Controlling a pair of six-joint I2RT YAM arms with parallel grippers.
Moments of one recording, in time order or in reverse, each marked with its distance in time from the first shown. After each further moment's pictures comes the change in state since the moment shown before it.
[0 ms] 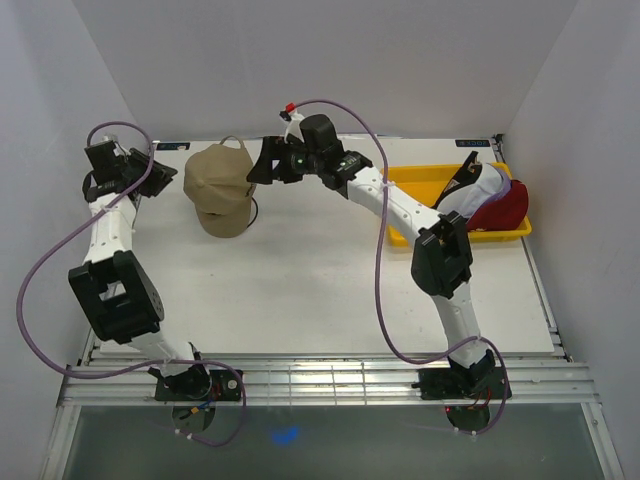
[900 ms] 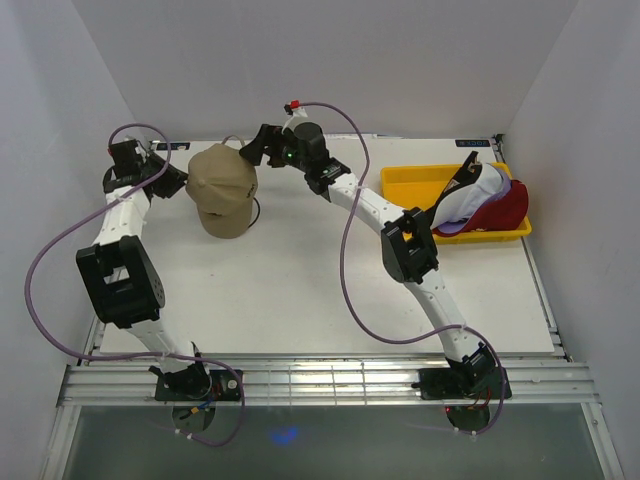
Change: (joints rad) left arm -0.080 0.123 0.034 -0.003 -0.101 -0.005; right arm -0.029 0.367 0.281 0.389 0.194 0.072
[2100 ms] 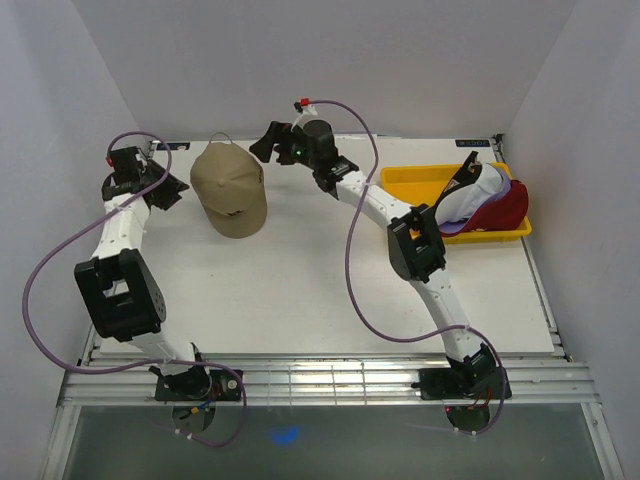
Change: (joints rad) left arm -0.013 -0.095 -0.081 -0.084 -0.078 0.026; right arm -0.038 -0.018 -0.074 0.026 0.011 -0.007
